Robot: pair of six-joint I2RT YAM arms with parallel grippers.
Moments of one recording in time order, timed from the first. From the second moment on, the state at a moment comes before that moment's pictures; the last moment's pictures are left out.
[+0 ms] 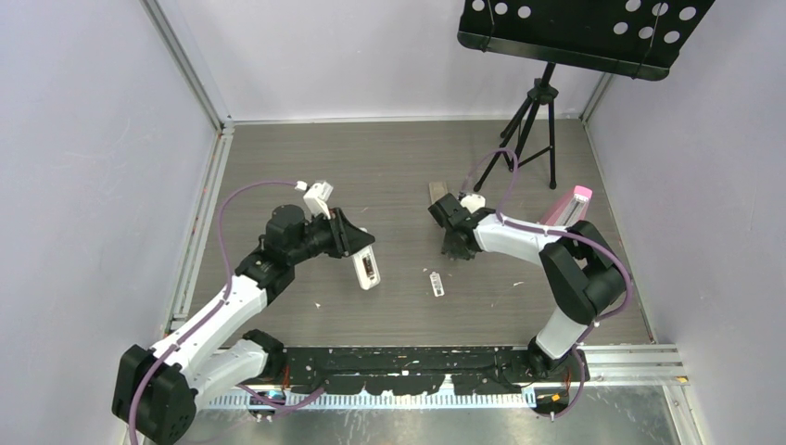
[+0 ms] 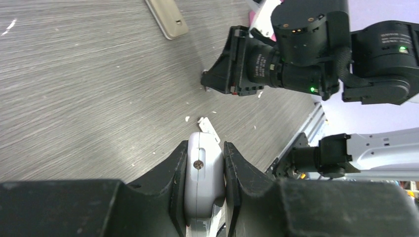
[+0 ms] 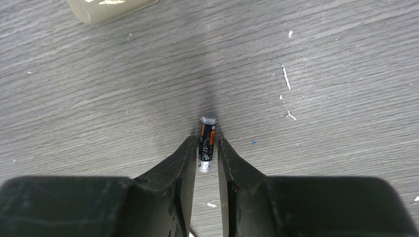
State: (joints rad) left arm -0.47 0.94 0.59 0.02 0.39 -0.61; right arm 0.63 1.67 0.95 -0.48 0.36 0.86
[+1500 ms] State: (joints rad) left arm -0.47 1.18 0.56 0.43 0.64 -1.12; right arm 1.01 1.16 0.98 -0.34 0.04 0.60
